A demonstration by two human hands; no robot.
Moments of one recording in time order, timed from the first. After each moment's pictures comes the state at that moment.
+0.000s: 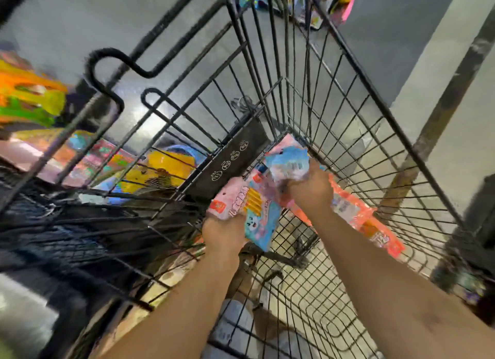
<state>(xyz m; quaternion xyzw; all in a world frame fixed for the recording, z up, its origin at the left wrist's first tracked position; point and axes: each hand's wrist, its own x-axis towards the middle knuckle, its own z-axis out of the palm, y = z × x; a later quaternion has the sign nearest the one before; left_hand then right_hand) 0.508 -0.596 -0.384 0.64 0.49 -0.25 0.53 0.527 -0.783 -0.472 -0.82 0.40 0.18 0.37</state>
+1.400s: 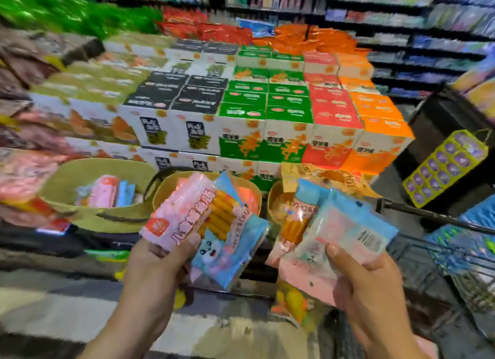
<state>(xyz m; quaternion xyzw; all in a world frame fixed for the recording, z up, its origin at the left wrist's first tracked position) -0.015 -0.225 0.060 0.50 0.38 0.37 0.69 0.202 -0.414 0.067 -0.59 -0.09 0.26 0.76</state>
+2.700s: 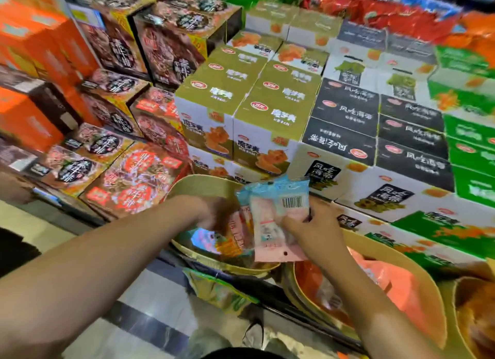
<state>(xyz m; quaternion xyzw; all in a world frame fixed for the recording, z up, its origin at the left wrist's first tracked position) -0.086 0.246 -0.051 0.89 0.24 -0.31 0.23 0.093 0.057 0.004 -0.73 -0.39 0.35 0.44</state>
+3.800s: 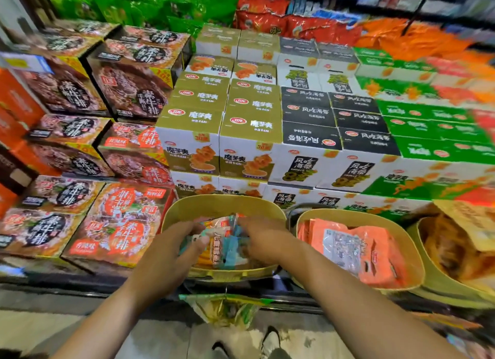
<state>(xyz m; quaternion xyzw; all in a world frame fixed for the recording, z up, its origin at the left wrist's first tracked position) -0.219 0.204 -0.003 0.83 0.34 0.13 0.41 0.021 0.107 -0.038 -0.78 -0.58 0.25 0.01</state>
